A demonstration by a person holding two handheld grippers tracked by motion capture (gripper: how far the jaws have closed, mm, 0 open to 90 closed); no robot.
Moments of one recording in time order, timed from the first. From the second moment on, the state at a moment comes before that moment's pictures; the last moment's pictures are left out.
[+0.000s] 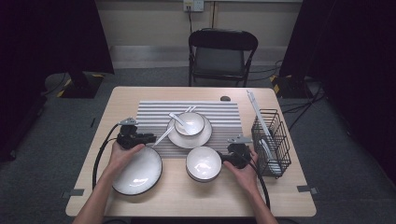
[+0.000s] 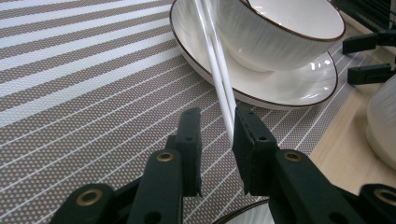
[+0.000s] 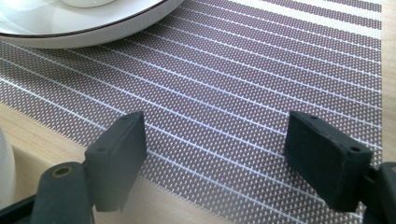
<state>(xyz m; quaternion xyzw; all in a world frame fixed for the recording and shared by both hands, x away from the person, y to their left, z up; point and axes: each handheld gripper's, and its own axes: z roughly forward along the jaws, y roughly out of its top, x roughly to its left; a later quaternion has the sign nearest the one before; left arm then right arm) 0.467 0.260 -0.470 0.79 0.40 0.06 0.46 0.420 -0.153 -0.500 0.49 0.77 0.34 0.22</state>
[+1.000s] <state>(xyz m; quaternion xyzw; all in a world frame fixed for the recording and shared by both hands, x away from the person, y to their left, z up) 0.466 0.247 -0.476 0.81 0.39 0.06 0.44 0.420 -0.153 -0.500 0.49 0.77 0.34 0.22</state>
